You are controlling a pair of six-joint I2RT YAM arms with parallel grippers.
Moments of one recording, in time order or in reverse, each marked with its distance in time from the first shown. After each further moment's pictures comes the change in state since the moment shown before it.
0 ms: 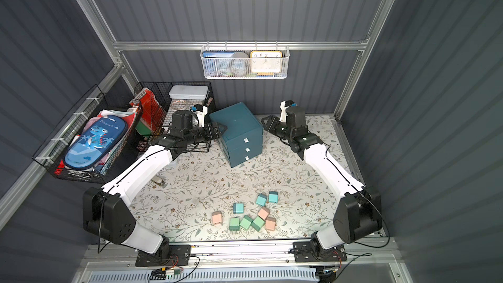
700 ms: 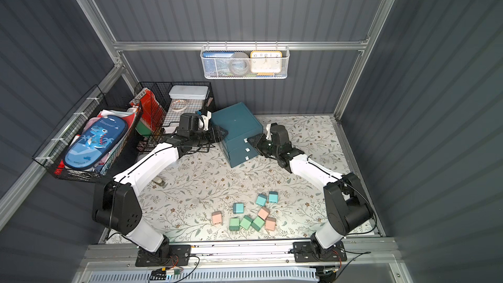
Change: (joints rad) left arm 0.000 0.076 -0.004 -0.006 -0.018 0.008; right arm 0.108 0.113 -0.192 0.288 -0.113 0.337
